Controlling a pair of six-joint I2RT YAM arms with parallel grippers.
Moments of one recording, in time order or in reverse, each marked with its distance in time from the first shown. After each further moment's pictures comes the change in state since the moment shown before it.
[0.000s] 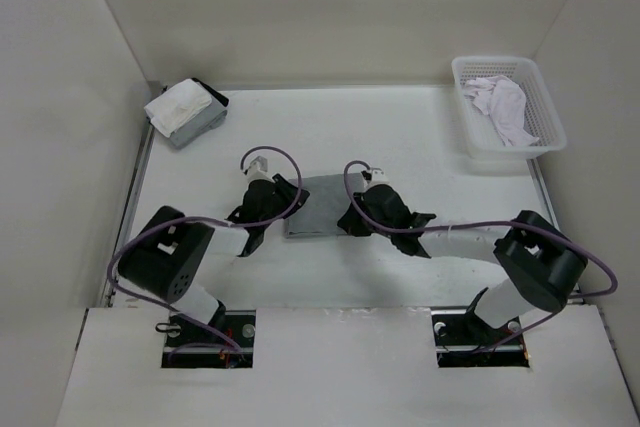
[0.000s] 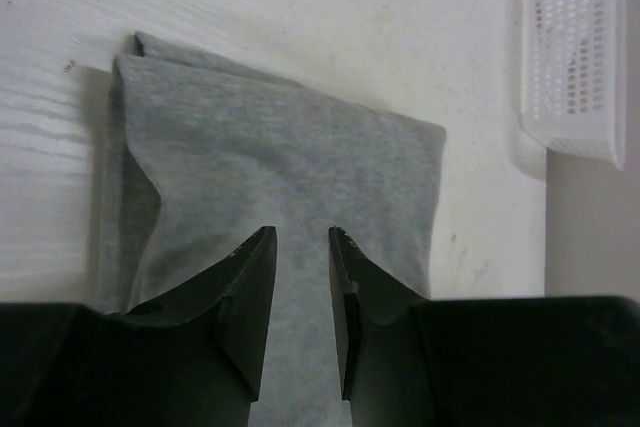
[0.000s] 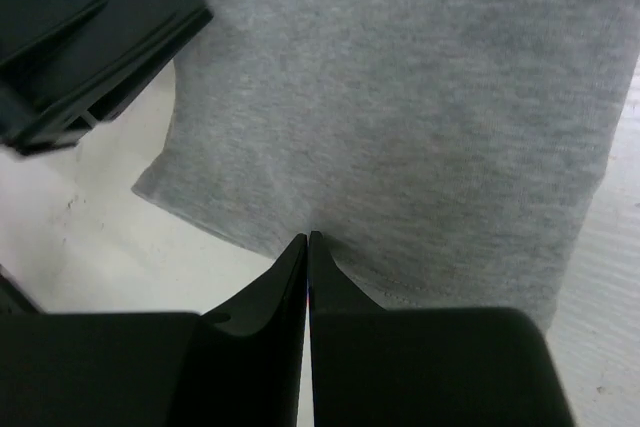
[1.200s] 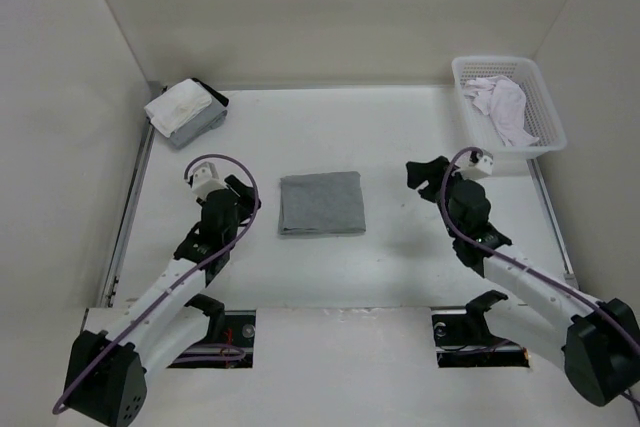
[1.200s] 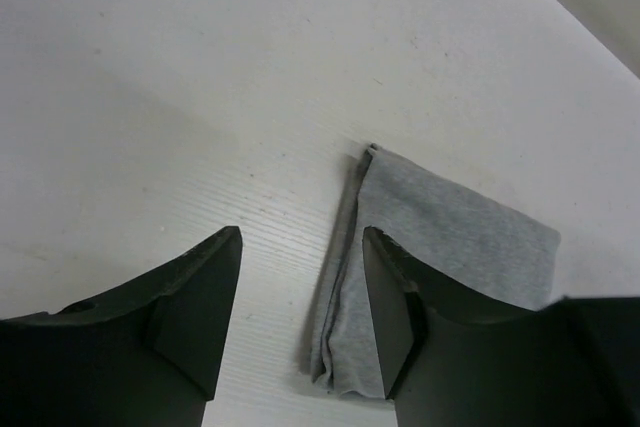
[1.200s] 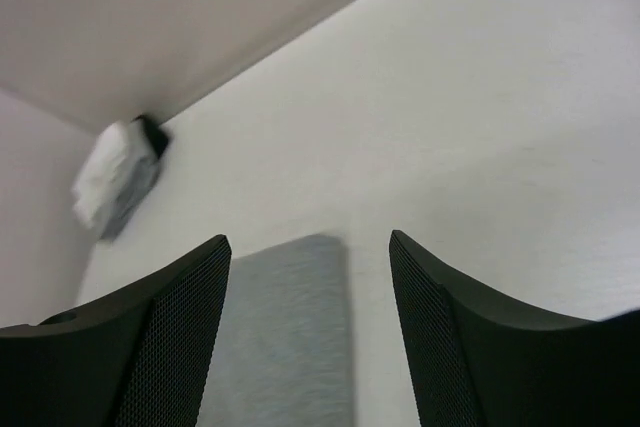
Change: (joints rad) left arm 0.115 -0.657 -0.049 -0.623 -0.358 0.230; right arm -0.351 -0.555 -0.210 0.145 0.224 -0.034
